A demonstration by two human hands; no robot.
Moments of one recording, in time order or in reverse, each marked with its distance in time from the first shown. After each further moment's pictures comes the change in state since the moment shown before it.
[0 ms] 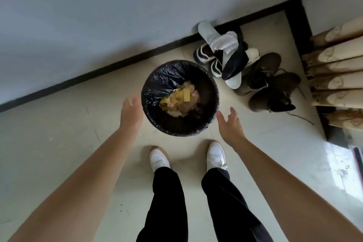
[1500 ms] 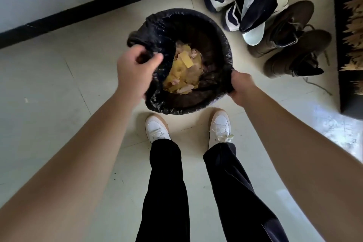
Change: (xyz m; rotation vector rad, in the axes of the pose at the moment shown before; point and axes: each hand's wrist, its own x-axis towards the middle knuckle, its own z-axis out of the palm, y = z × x) left_hand 0.020 -0.047 0.027 -0.129 0.004 0.539; right_hand 0.074 0.013 0.044 0.652 -0.036 0.227
